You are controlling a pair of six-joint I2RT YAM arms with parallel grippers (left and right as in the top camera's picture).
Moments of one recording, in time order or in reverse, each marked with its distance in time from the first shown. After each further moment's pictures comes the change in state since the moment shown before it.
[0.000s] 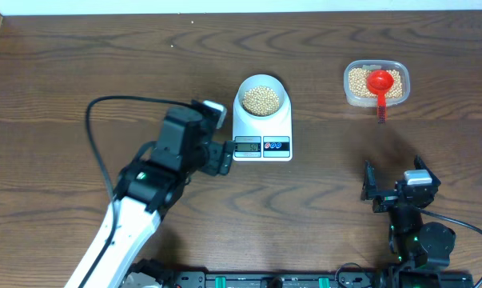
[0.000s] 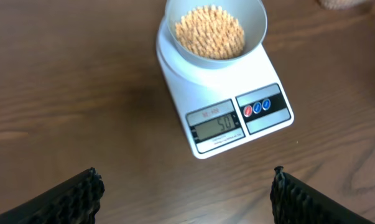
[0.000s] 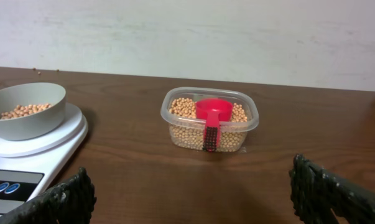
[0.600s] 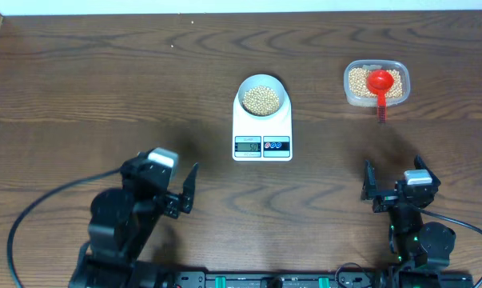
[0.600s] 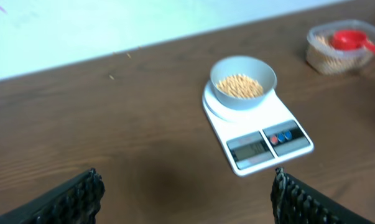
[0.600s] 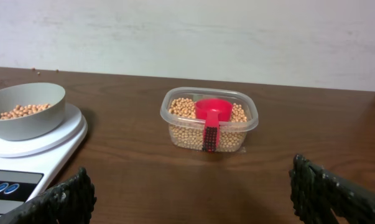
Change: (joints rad) left arm 0.199 -0.680 -0.276 0.019 0.056 0.164; right arm 0.000 0.000 0.000 0.001 0.002 0.000
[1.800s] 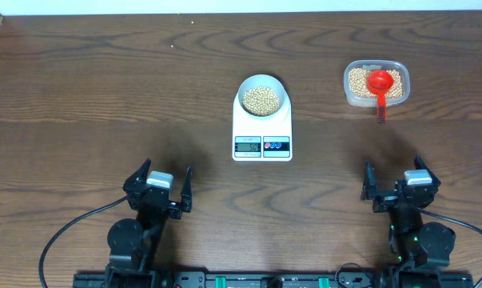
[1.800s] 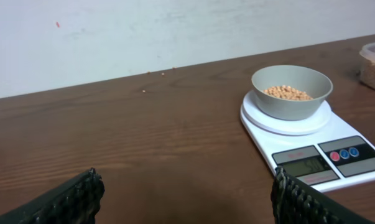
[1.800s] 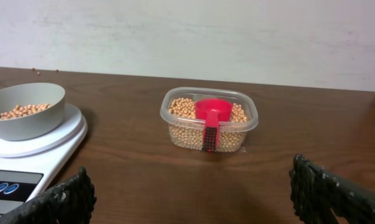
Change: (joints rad) left arm 0.110 -0.387 -0.518 0.367 -0.014 0.006; right arm 0.000 0.000 0.000 0.000 0.000 0.000
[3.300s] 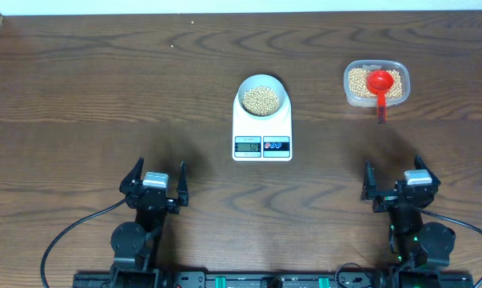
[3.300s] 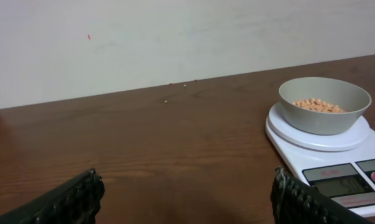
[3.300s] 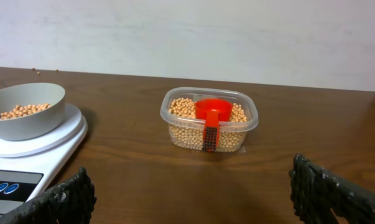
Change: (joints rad) left arm 0.008 -0.044 -0.104 0.129 -0.074 0.000; right arm 0.000 0.000 0.000 0.000 0.000 0.000
